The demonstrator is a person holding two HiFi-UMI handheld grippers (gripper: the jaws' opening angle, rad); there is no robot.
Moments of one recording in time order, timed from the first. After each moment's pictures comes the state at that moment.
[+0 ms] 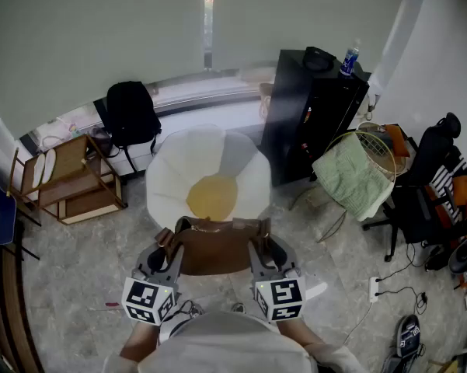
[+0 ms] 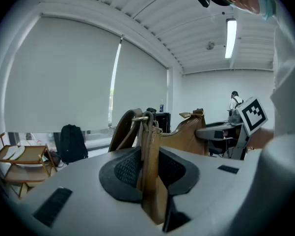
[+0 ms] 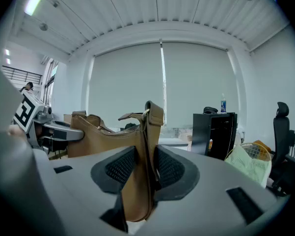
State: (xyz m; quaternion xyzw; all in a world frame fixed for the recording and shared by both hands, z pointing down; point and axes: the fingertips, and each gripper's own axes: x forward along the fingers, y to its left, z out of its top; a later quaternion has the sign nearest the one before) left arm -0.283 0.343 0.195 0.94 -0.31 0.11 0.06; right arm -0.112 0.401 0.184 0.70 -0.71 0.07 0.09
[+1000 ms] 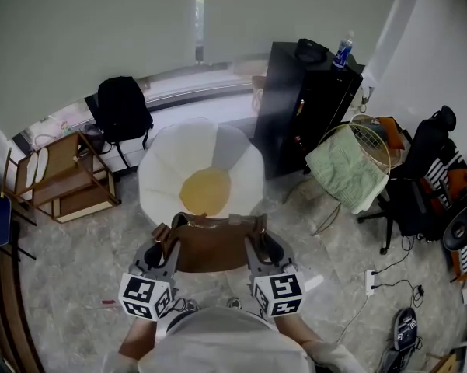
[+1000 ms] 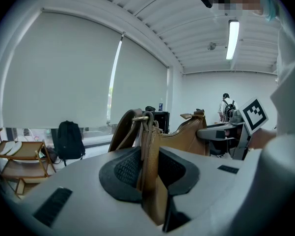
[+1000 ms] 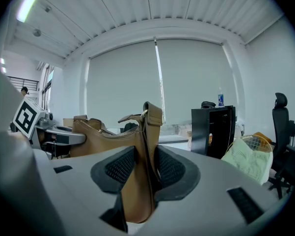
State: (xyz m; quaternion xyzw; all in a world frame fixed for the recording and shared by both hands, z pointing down) left arm -0.271 0.342 0.205 0.94 -0.31 0.12 0.08; right arm -0.101 0.406 0.194 0.70 -0.70 0.10 0.07
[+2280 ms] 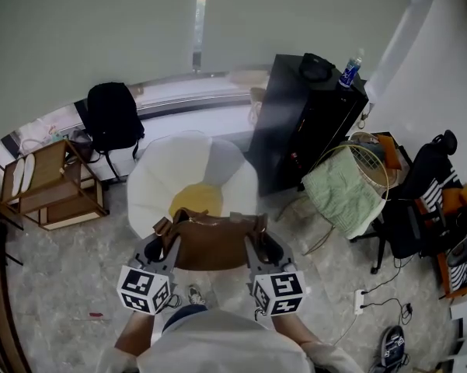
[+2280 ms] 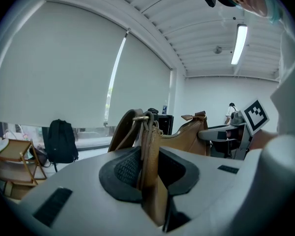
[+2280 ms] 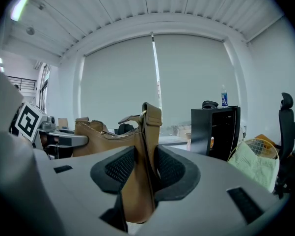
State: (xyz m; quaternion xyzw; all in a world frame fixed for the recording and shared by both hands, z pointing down) left arm -0.208 0.230 0.212 0.95 -0.30 0.09 0.10; right arm -0.041 0.300 0.193 0.70 -0.70 0.10 0.08
